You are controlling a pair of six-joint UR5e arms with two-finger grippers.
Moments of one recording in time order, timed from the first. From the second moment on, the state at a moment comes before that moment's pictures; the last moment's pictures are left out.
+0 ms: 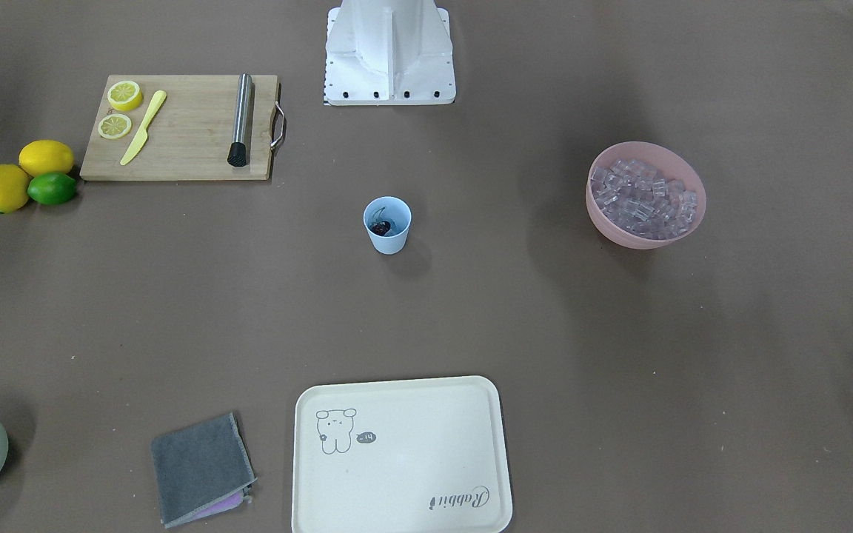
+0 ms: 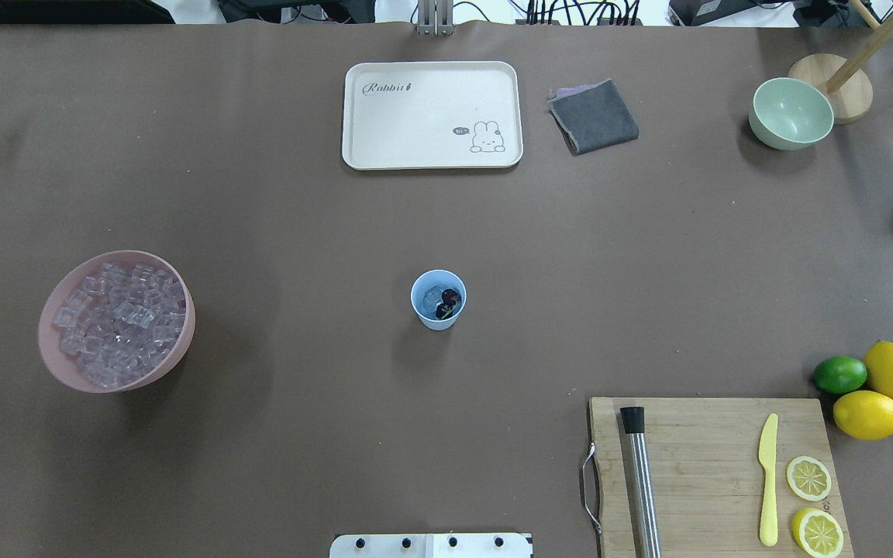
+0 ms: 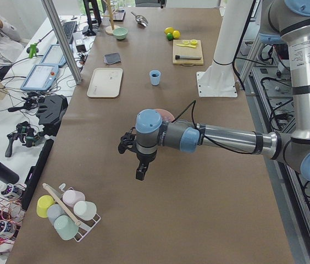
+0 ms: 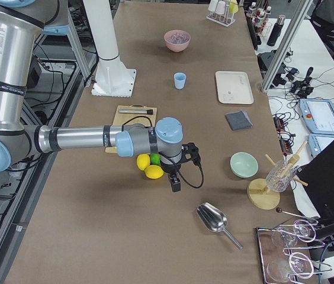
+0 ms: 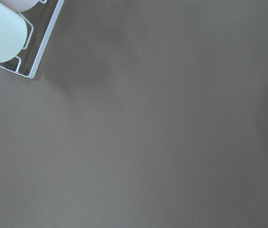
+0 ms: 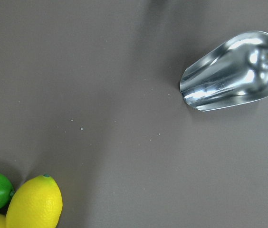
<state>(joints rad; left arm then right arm) -1.46 -1.37 -1.88 -1.69 -2.28 0.04 1.46 -1.82 1.89 -1.47 2.27 -0.14</state>
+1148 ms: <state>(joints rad) -1.46 -1.37 -1.88 -1.69 -2.28 0.03 1.46 -1.82 1.88 -1.47 2.27 -0.13</state>
